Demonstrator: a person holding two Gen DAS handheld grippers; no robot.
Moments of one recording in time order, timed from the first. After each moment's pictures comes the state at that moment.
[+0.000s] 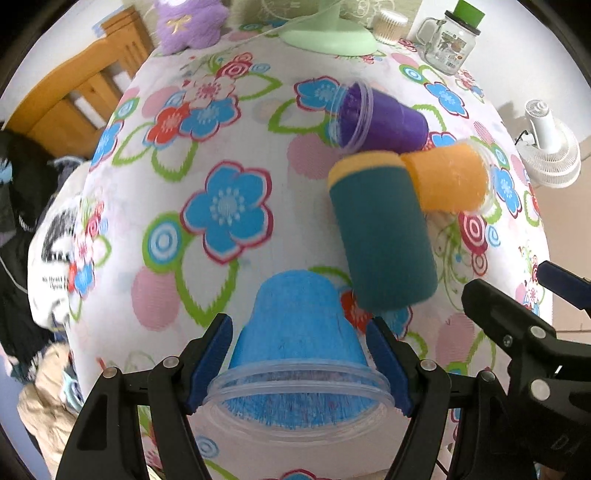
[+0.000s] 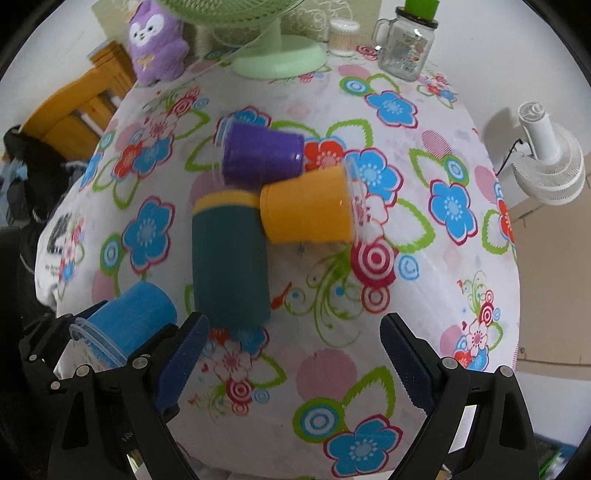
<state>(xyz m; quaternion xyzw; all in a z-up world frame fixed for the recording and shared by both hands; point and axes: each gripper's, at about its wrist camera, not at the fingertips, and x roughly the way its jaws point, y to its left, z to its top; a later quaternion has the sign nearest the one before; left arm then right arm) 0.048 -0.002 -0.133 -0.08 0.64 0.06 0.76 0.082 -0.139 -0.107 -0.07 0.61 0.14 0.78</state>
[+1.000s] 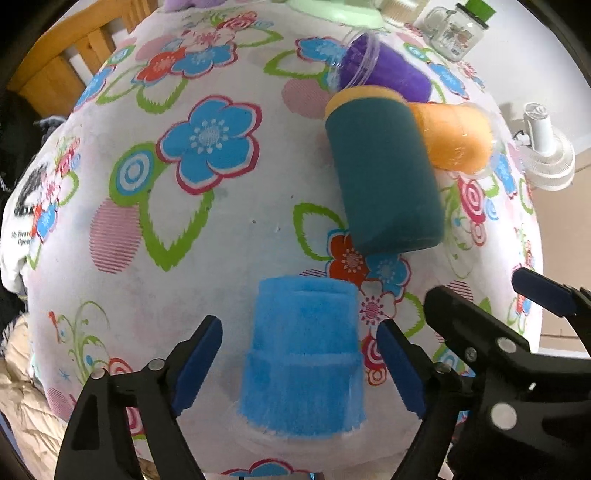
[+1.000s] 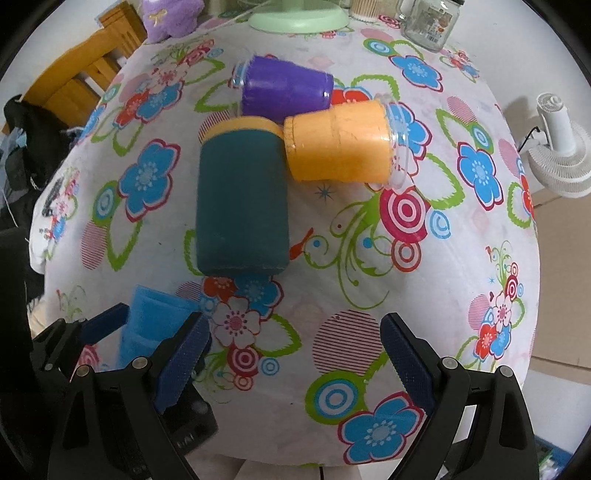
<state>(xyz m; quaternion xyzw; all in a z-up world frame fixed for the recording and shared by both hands) 0.018 -0.004 -0.160 -0.13 0.65 0.04 0.74 0.059 -0.125 -0.138 -0.09 0.64 0.15 0.75</state>
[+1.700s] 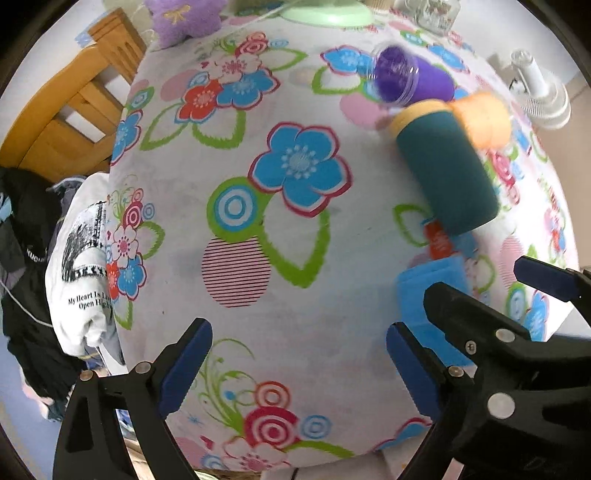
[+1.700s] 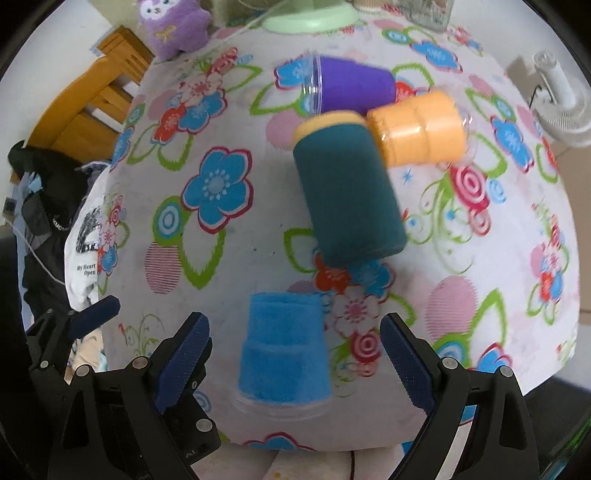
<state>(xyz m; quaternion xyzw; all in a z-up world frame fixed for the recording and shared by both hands) 0.003 0.066 -0.143 0.01 0.67 0.01 0.74 0.033 -0.061 -0.135 0.02 0.66 0.13 0.74</state>
